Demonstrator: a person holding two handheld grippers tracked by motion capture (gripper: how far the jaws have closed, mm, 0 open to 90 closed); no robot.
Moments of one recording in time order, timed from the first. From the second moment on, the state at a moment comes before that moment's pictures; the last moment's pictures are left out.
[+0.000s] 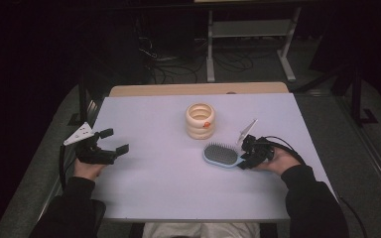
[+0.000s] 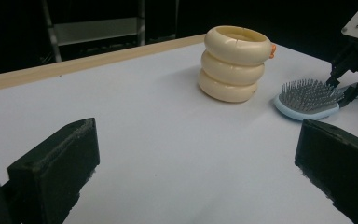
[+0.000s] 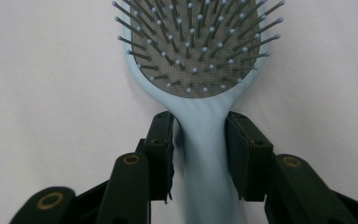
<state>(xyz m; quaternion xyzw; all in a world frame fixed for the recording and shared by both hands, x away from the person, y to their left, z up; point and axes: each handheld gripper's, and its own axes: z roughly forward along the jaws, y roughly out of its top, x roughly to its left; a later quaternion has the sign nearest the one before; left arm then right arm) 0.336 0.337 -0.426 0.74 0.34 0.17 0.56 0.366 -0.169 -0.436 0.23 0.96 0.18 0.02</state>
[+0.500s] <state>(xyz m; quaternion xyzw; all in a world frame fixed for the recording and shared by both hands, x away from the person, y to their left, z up) 0.336 0.337 -0.426 0.74 0.34 0.17 0.56 0.363 -0.167 -0.436 0.23 0.96 0.18 0.02</state>
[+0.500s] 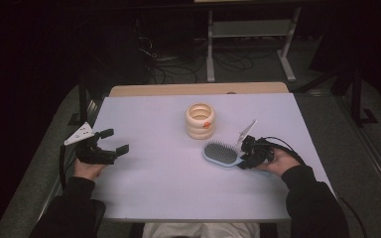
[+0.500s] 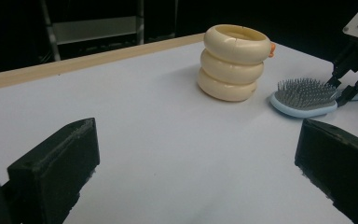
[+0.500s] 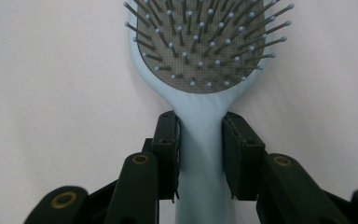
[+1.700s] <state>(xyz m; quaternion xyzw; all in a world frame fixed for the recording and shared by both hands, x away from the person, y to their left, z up) 0.338 0.333 -0.429 0.74 0.34 0.16 0.55 0.359 -0.180 -0.407 0.24 0.94 0.22 0.04</state>
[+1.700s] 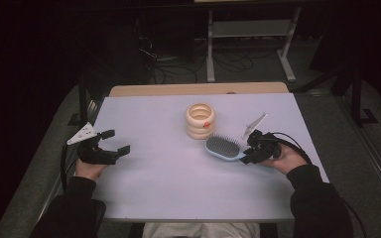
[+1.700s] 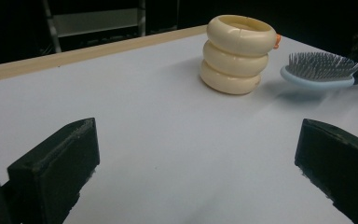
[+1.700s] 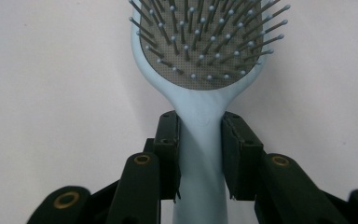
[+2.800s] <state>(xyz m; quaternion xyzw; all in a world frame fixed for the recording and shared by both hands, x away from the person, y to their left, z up) 0.338 0.332 -0.429 0.74 0.34 0.16 0.55 0.354 -0.166 -0.338 0.21 0.94 0.27 0.09</state>
